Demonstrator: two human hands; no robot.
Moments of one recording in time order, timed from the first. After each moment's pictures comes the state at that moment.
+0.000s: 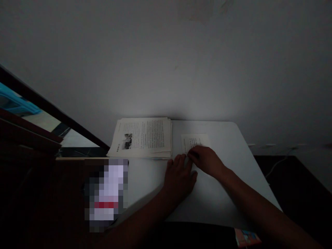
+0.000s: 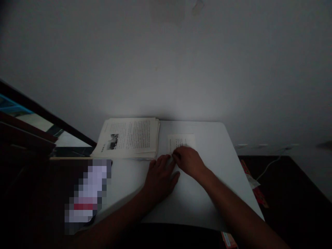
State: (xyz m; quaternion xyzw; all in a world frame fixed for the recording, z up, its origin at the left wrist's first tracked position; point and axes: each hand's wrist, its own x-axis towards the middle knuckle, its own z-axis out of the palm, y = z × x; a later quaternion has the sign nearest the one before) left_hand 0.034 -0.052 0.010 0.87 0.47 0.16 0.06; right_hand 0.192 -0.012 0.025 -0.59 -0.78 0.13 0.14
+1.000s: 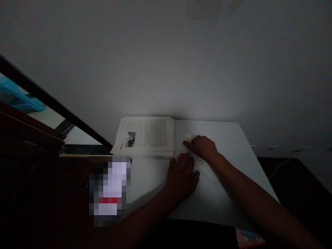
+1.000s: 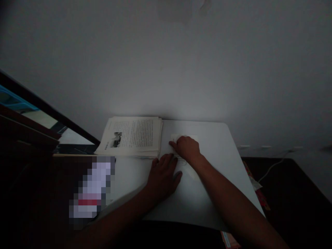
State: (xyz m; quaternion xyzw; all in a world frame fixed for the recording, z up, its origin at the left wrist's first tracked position) left_hand 0.034 -0.054 0.009 0.87 0.47 0.17 0.06; right_hand 0.173 0.032 0.032 -0.72 -0.69 0.09 -0.01
